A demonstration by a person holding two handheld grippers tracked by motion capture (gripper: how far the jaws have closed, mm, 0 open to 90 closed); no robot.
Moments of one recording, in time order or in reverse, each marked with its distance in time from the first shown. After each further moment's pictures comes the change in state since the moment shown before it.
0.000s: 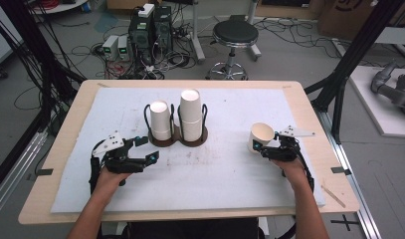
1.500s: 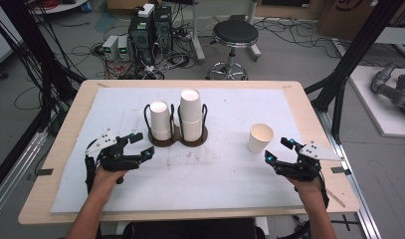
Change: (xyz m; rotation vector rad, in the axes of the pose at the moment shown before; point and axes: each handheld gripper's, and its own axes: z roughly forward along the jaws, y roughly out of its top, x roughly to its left) left arm 0.005 0.005 -0.010 -0.064 0.035 -0.020; right arm 0.045 -0.002 -0.080 -0.181 -0.032 -0.077
